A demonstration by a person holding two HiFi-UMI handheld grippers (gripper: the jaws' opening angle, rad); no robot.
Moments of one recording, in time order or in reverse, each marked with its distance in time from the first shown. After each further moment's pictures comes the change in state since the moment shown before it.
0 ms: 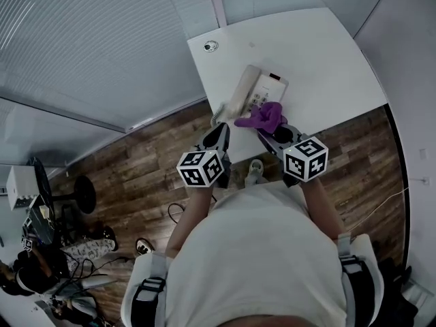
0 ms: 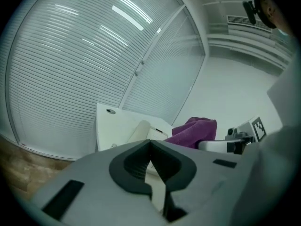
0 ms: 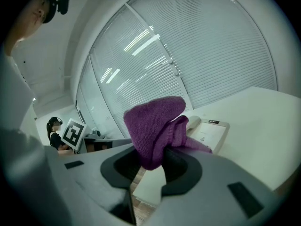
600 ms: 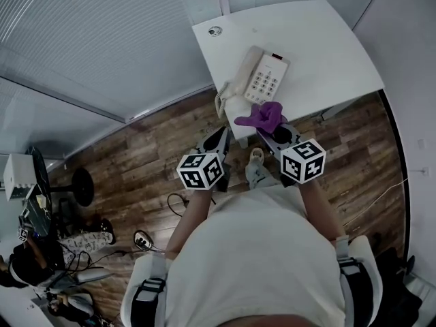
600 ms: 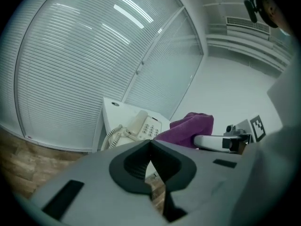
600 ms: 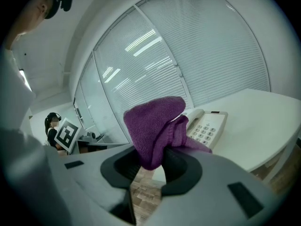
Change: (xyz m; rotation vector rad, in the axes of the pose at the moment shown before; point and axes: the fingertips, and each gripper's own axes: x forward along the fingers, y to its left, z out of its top) left arm -0.084 -0.012 -0.051 -0.021 0.038 -0.003; right arm -0.030 0.066 -0.047 -0.020 -0.018 -0.051
